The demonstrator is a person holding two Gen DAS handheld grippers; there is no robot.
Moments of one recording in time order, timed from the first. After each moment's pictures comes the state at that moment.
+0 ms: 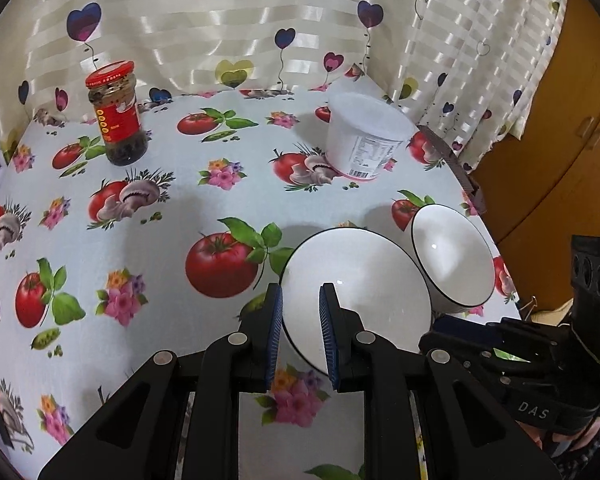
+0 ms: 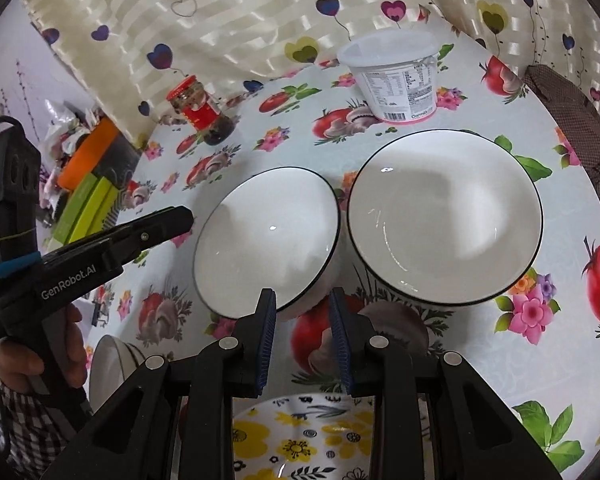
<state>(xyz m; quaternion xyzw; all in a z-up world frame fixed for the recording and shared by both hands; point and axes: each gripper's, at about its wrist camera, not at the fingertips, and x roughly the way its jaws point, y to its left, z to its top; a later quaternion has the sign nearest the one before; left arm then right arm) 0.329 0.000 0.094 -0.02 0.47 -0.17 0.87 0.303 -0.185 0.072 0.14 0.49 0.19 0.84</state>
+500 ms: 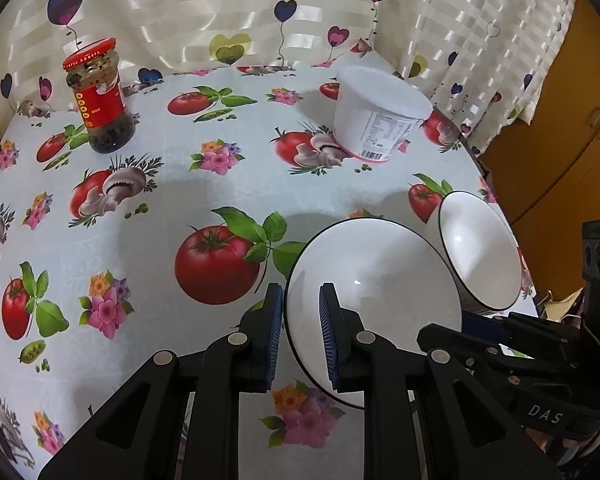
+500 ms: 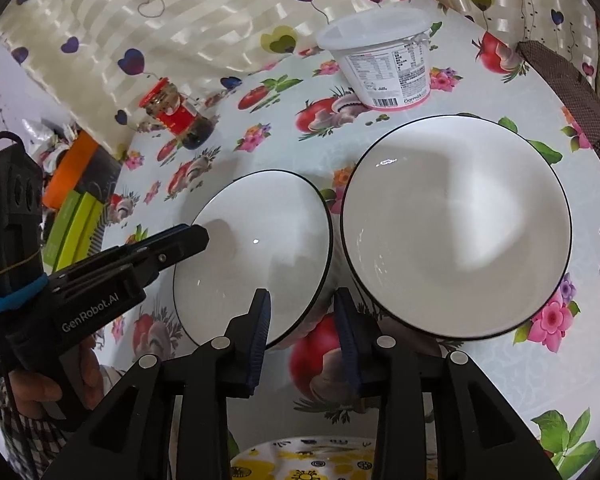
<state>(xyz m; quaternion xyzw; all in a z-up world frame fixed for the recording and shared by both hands) 0.354 -0.006 0.067 -0.01 0.50 -0.17 0.85 0.328 -0.180 0.055 0.17 0.51 0.16 0.83</state>
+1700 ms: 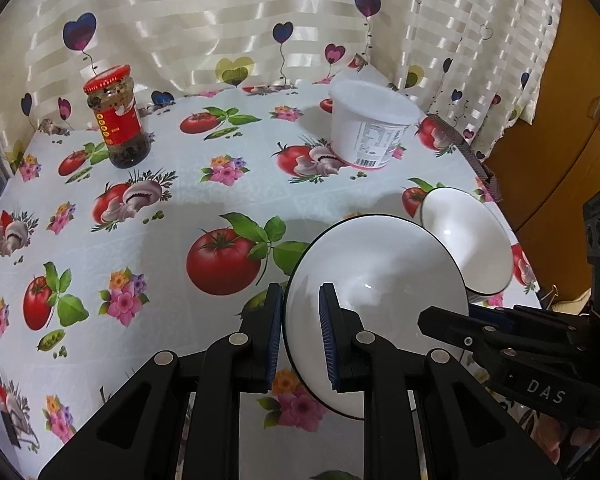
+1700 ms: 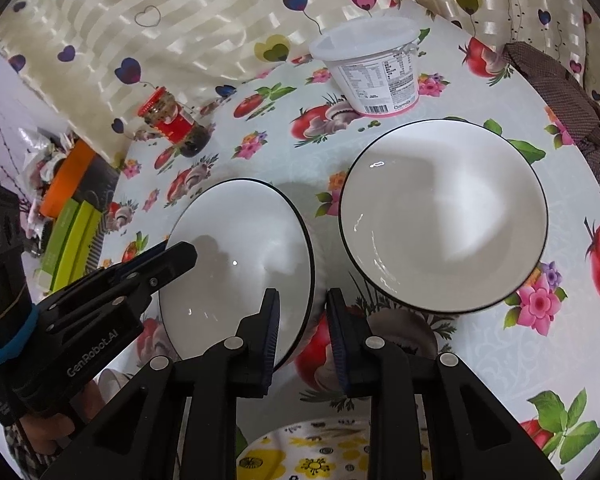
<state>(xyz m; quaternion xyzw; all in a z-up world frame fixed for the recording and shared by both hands) 0.322 -0.015 0.087 0.02 0.46 -0.15 0.88 0.317 -0.180 0.068 0.17 0.50 0.14 0.84</state>
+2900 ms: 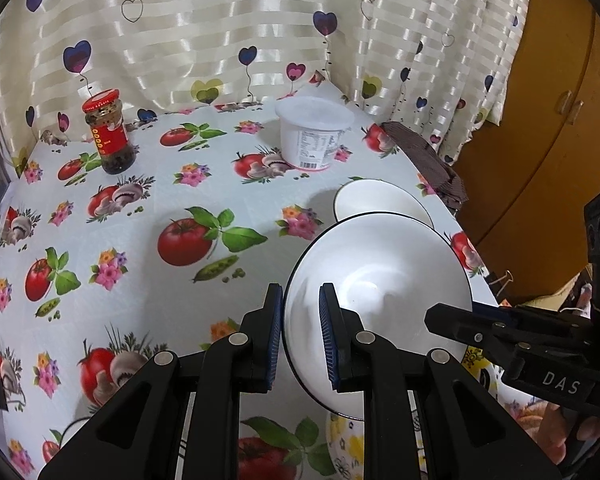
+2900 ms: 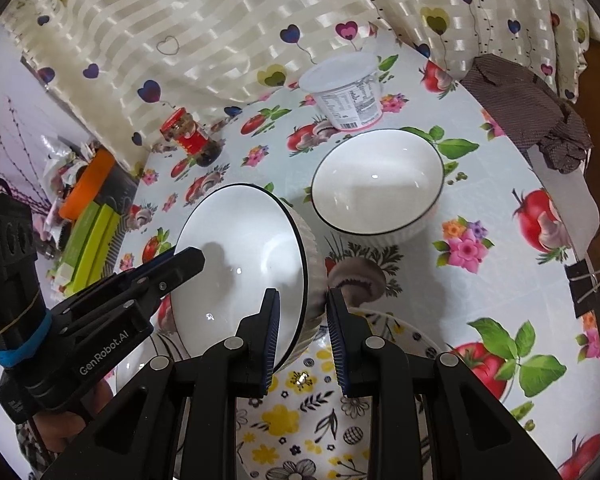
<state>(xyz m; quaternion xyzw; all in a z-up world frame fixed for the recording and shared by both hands) 0.253 -0.048 0.119 0.01 0.44 -0.17 0.88 0.238 -0.226 0.110 0.19 0.47 0.14 0.85</state>
